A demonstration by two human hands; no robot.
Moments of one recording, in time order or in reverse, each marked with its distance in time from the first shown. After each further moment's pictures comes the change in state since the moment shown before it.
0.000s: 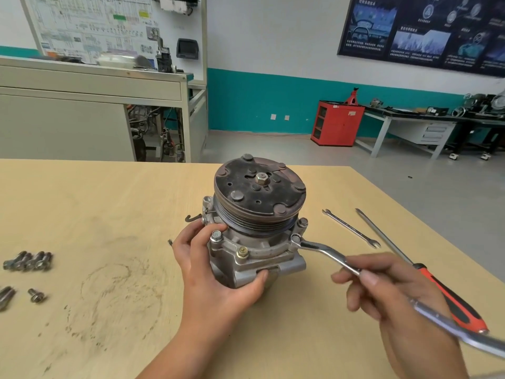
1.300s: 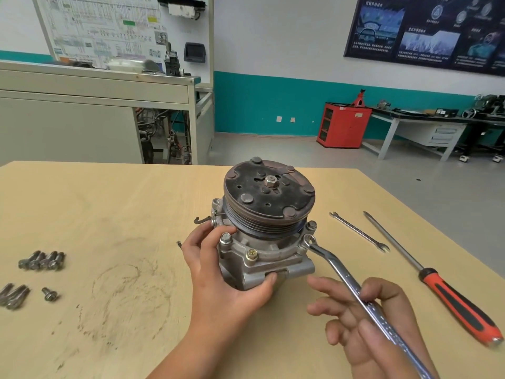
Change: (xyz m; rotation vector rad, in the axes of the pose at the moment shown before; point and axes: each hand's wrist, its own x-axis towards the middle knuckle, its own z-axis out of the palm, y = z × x) left_hand 0.002 0.002 0.000 -0.026 0.000 0.018; right_hand -0.016 -0.007 0.037 0.425 0.029 0.331
